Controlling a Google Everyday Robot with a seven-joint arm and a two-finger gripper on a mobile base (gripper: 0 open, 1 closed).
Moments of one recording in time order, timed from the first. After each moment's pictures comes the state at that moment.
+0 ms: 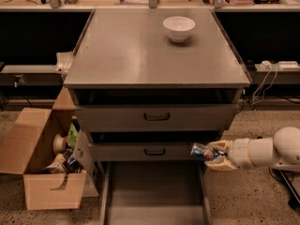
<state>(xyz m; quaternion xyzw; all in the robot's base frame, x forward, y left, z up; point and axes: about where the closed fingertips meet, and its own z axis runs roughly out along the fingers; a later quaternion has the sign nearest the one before) 0.502 -0.239 0.590 -0.57 0.72 0.15 0.36</state>
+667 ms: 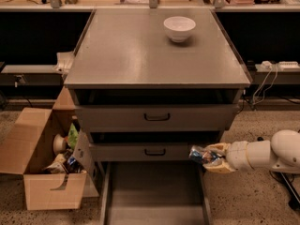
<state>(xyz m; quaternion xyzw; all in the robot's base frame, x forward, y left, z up) 0.498 -0.237 0.574 -0.57 0.72 0.17 0.36</state>
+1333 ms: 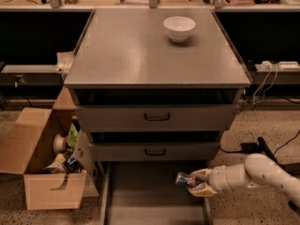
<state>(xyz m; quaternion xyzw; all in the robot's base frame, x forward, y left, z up) 0.467 -0.200 0.442 -0.55 0.73 0.27 0.31</state>
